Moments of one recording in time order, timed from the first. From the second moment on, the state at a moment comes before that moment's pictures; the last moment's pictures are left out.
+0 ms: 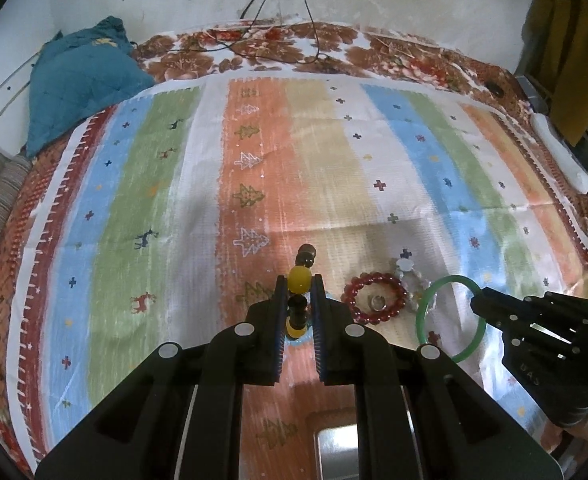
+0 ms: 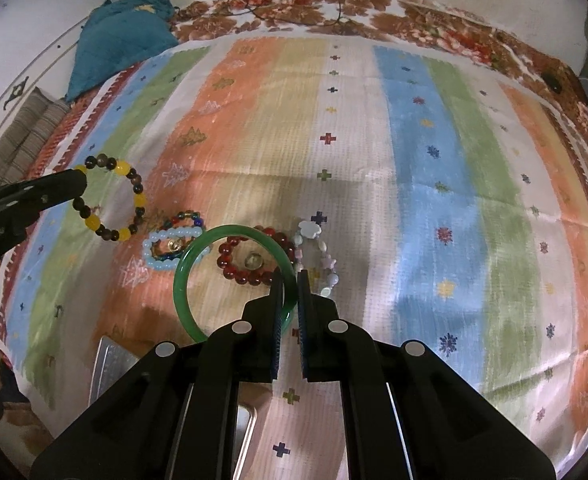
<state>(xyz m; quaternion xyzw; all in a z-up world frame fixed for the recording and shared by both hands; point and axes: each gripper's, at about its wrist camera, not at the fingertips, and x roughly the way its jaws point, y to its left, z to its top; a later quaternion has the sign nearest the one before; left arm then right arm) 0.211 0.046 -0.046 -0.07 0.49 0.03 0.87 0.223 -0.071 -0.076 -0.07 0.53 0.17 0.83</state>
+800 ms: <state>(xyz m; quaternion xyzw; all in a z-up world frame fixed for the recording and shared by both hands) 0.133 0.025 -0.018 -0.08 0.45 -0.01 0.89 0.162 -0.083 -0.052 -0.05 0.51 0.19 0.84</state>
